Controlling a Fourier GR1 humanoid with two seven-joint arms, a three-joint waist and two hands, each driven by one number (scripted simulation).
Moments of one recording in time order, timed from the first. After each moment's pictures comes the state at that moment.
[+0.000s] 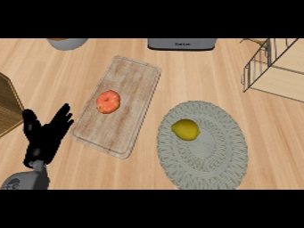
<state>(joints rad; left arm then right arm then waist) -0.08 0.18 0.08 -1.32 0.12 -0.02 0.28 -1.21 -0.86 -0.45 -0.43 0.62 0.05 0.03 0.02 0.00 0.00</state>
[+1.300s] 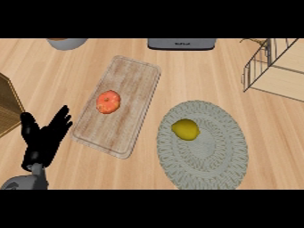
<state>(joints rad) -0.06 0.17 0.08 -1.35 0.11 -0.02 0.29 -1.18 -1.18 -0.80 -0.32 0.32 -0.11 0.11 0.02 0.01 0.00</state>
